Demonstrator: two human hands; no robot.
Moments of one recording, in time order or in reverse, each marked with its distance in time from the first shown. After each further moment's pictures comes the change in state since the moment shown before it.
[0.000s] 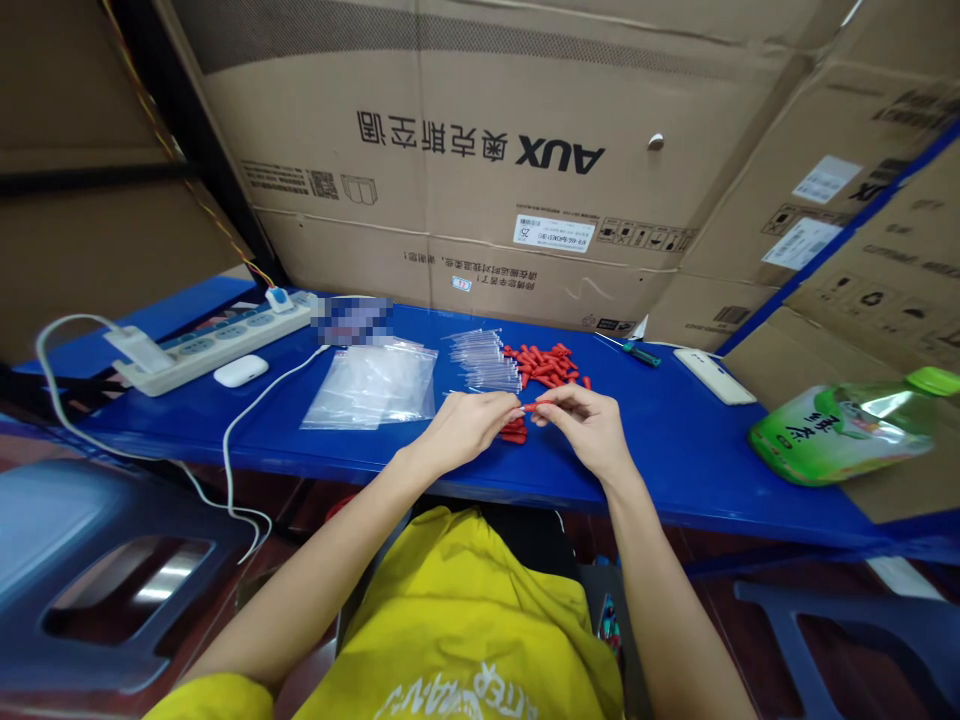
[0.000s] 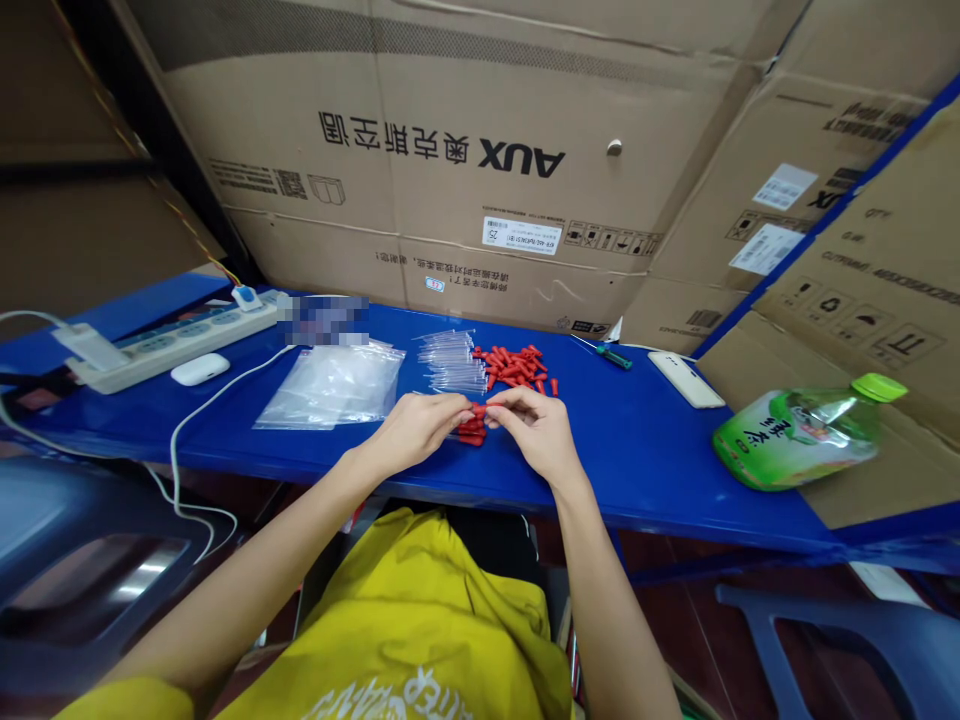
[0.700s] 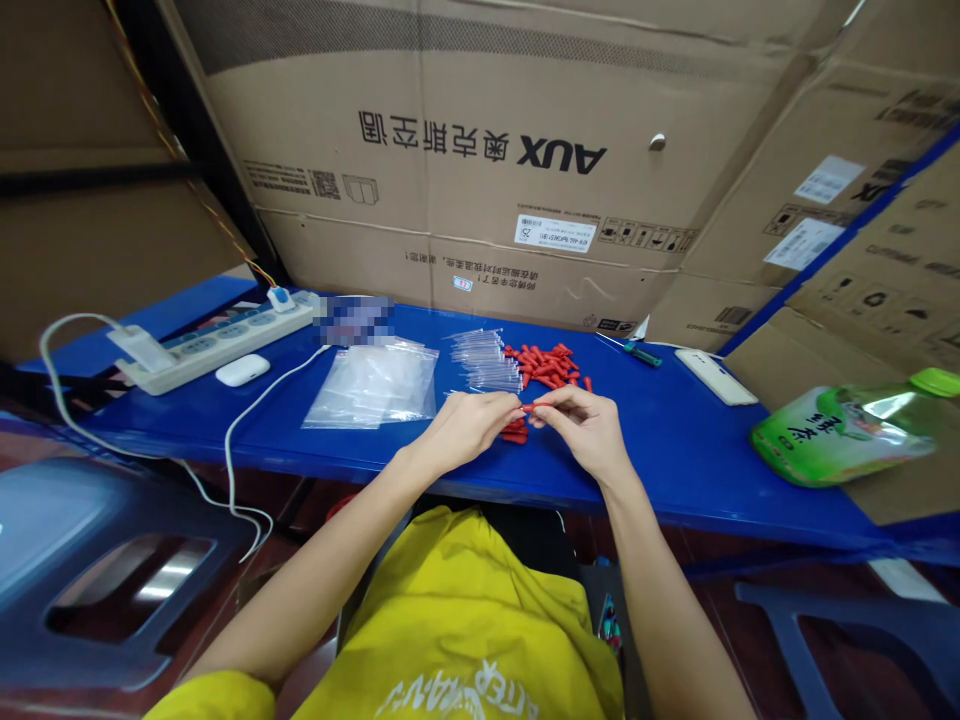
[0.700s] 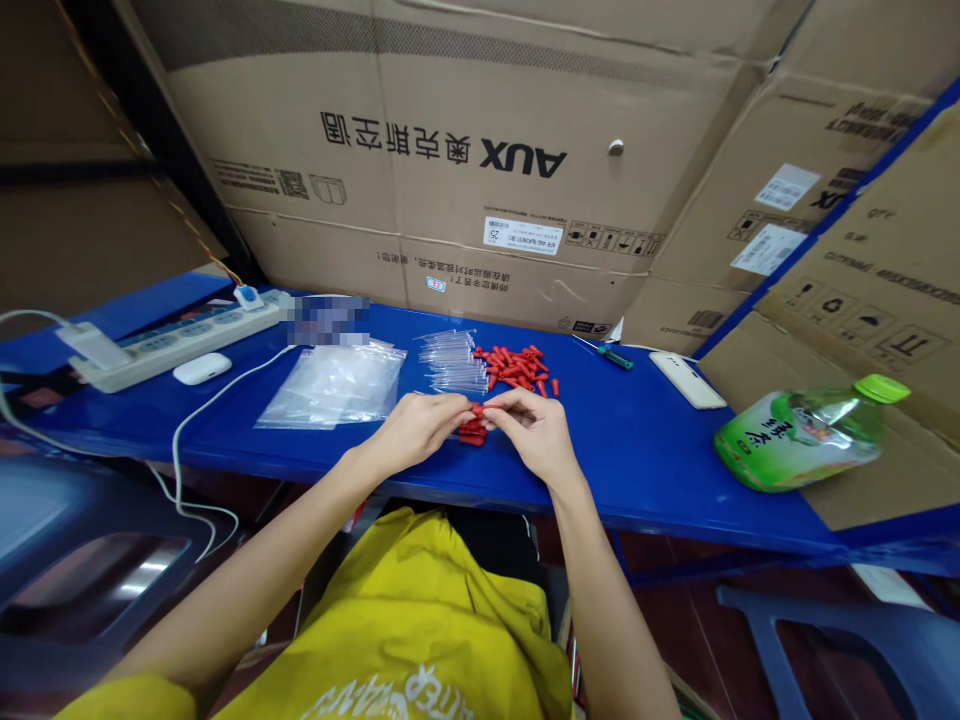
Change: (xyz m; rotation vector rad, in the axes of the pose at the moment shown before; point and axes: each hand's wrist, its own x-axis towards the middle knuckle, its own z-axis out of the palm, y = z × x) left_hand -0.001 -0.001 0.000 0.000 -0.001 0.008; right_hand -0.002 0.000 0.005 0.034 -0.002 -0.008
